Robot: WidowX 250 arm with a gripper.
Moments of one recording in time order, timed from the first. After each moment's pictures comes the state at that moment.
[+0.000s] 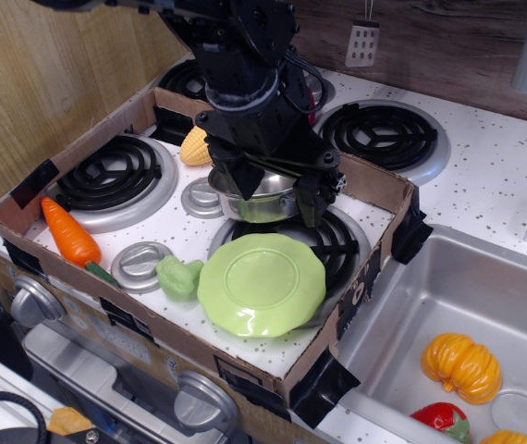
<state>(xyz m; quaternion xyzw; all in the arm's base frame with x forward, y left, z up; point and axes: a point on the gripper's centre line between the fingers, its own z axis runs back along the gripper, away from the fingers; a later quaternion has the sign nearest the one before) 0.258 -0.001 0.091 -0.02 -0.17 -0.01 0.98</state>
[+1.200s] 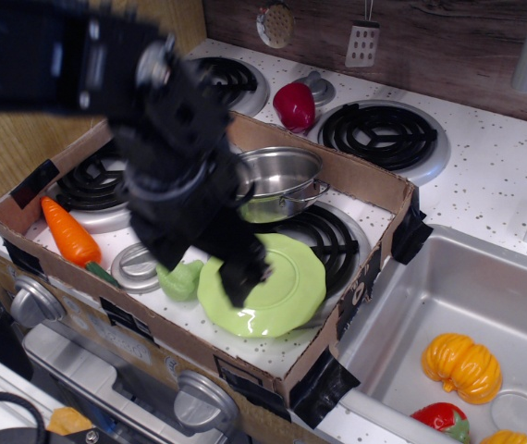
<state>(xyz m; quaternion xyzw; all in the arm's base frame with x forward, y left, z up) 0.188 0.019 0.070 0.02 -0.14 0.02 0.99</state>
